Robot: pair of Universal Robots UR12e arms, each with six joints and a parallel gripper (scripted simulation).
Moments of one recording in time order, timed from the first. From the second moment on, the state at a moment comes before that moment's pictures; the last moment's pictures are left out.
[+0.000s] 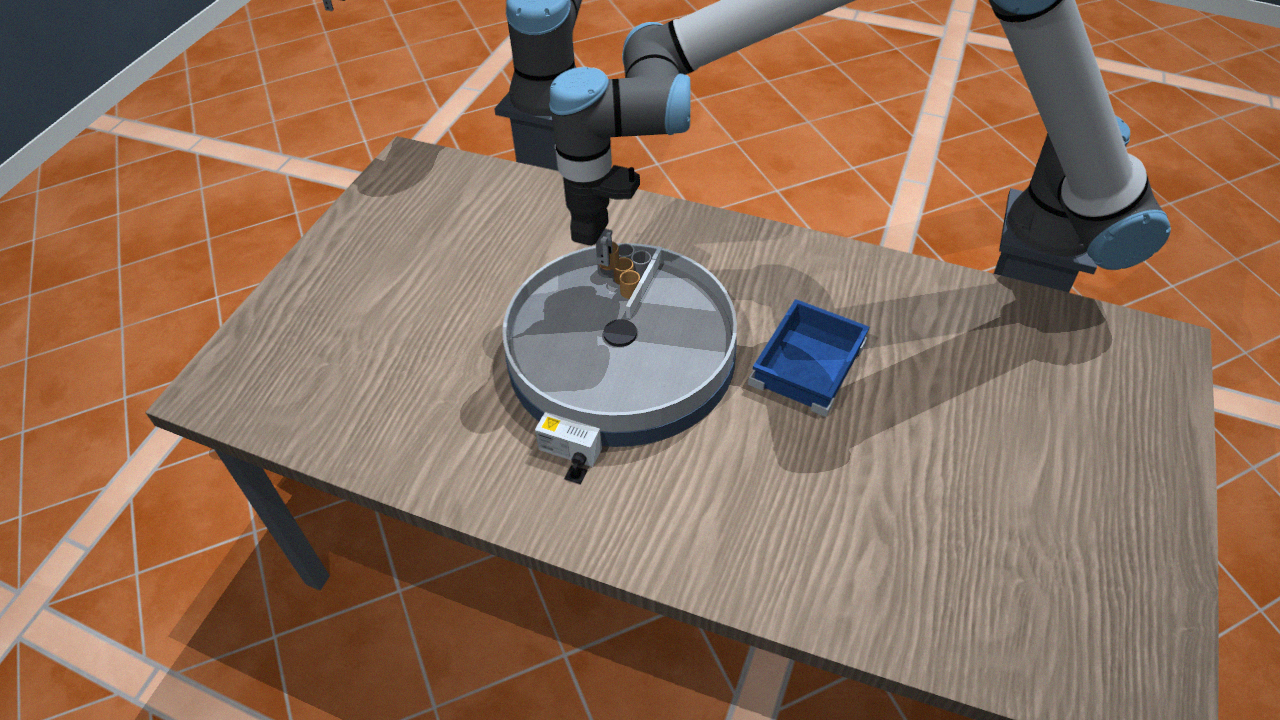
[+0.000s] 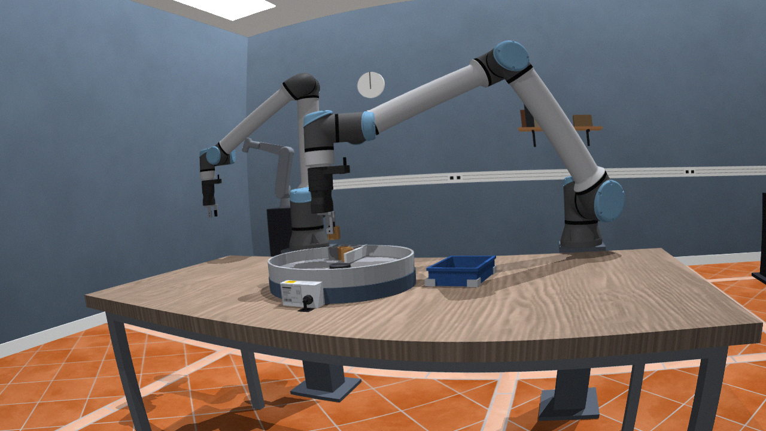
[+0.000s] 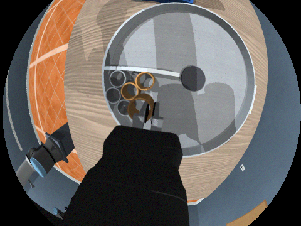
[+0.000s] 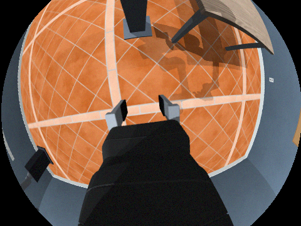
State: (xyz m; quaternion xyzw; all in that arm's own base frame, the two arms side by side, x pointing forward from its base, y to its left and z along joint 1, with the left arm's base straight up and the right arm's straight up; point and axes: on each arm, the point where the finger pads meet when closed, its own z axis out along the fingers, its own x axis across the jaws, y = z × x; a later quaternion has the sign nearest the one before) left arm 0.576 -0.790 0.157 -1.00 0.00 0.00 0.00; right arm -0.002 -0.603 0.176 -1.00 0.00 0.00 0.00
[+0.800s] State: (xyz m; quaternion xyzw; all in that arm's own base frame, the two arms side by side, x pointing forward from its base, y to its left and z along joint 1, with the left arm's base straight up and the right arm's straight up) left arm 0.576 -0.786 0.157 -1.00 0.00 0.00 0.00; right arm -0.002 -0.603 0.176 -1.00 0.00 0.00 0.00
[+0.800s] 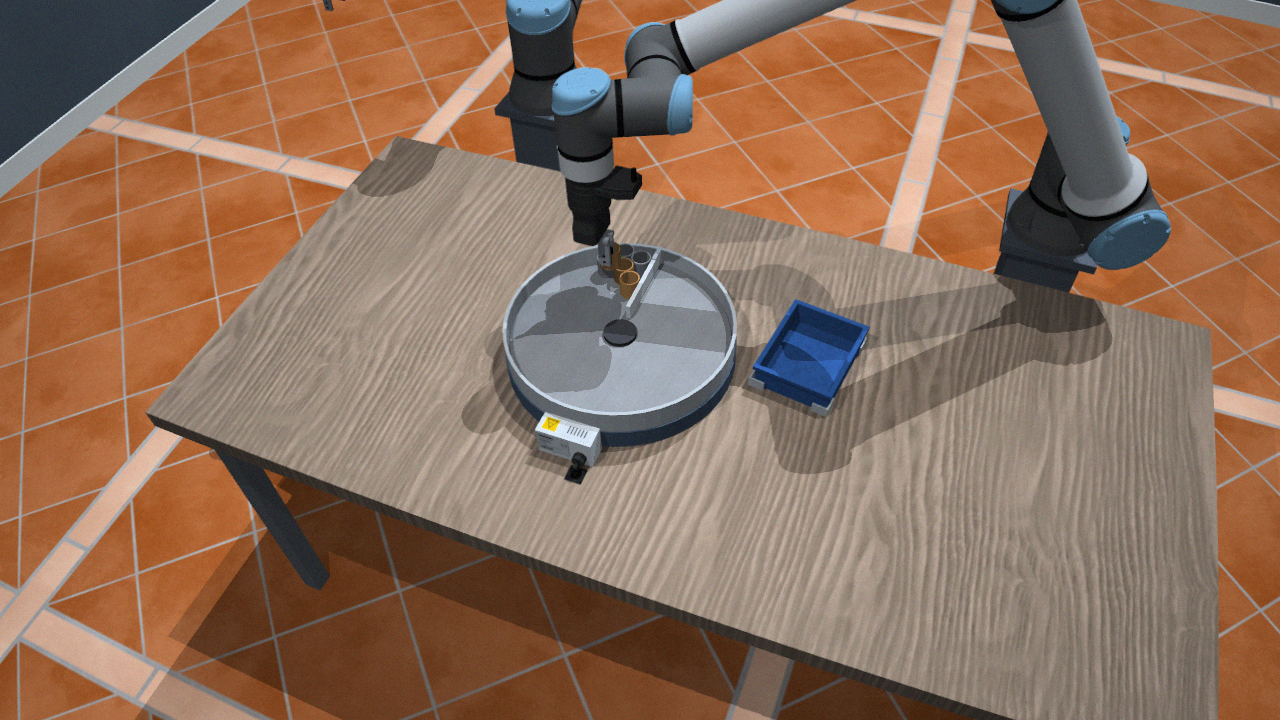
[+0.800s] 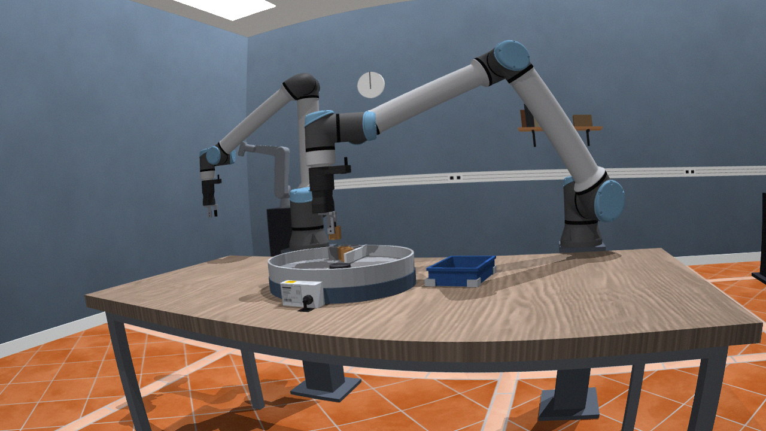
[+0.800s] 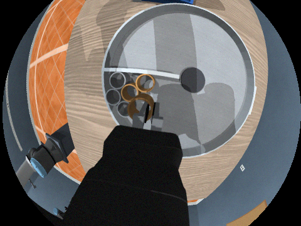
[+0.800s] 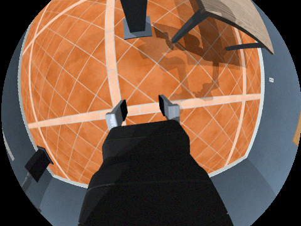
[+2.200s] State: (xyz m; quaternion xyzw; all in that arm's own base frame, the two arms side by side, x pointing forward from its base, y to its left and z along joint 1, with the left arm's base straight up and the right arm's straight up) left arm 0.579 -0.553 0.156 -1.00 0.00 0.00 0.00; right arm -0.002 -0.603 0.176 -1.00 0.00 0.00 0.00
